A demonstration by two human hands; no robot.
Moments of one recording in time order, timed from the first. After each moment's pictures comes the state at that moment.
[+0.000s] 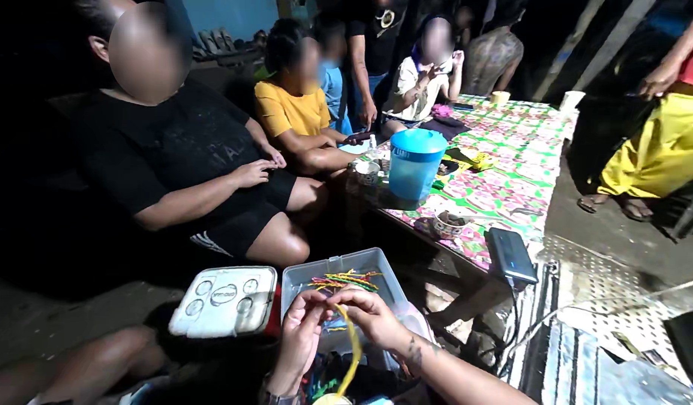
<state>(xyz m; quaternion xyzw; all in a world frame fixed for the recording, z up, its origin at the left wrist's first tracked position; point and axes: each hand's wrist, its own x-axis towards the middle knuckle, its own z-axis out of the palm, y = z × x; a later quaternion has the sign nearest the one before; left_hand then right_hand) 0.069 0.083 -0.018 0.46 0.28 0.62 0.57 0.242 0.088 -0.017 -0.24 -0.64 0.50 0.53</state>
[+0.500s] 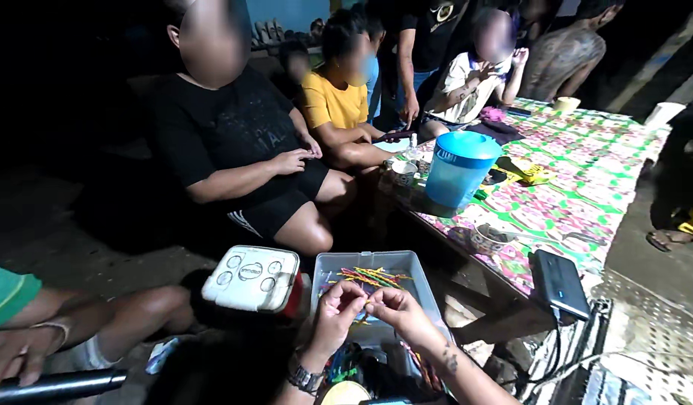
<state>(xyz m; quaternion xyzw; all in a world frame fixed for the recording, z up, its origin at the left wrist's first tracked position) 0.084 0.094 -0.025 0.57 0.26 0.60 0.50 0.264 0.091 -0.010 -0.36 -0.55 0.61 0.44</state>
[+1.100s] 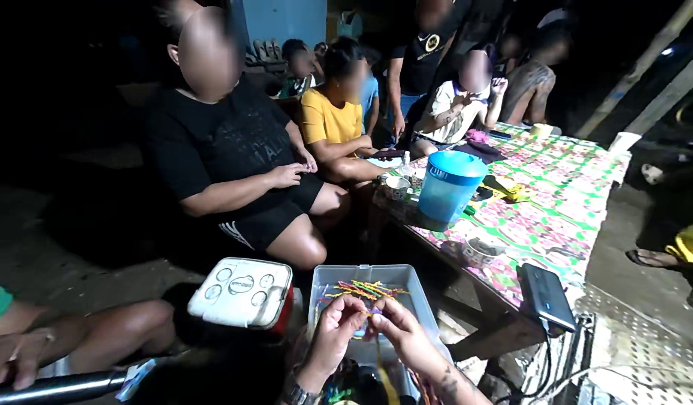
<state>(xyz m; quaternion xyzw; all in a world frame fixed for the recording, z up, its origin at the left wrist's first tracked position) 0.084 0.090 -0.024 0.54 0.24 0.59 0.55 0.262 0.080 -0.014 -0.32 -0.60 0.56 0.47</state>
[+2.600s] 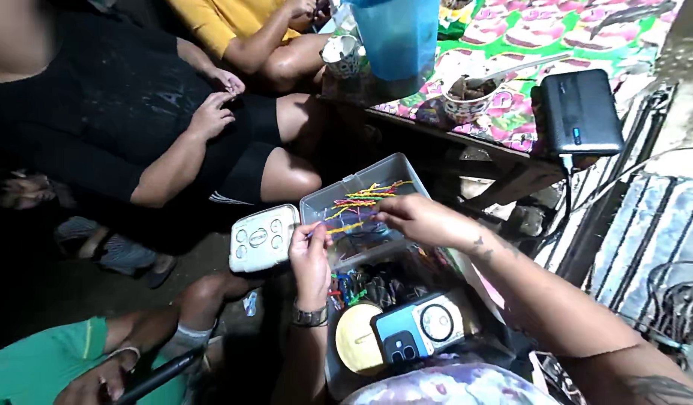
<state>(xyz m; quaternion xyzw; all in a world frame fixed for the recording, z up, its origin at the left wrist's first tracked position) 0.103 0.102 -0.015 0.48 0.51 0.56 0.45 0.341 0.095 0.019 -0.50 -0.69 0.46 0.25</state>
